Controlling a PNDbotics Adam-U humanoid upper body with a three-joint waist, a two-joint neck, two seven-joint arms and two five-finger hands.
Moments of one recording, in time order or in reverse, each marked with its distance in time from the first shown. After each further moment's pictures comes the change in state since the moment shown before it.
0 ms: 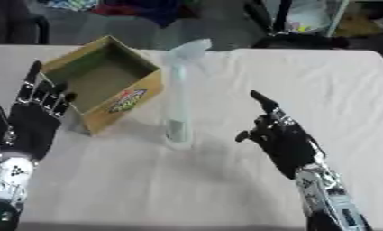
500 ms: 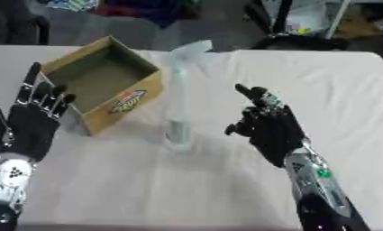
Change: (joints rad) left arm 0.000 0.000 0.000 0.000 0.000 0.003 -0.003; right arm -0.082 0.001 0.018 0.073 -0.242 0.085 -0.040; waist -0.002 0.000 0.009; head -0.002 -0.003
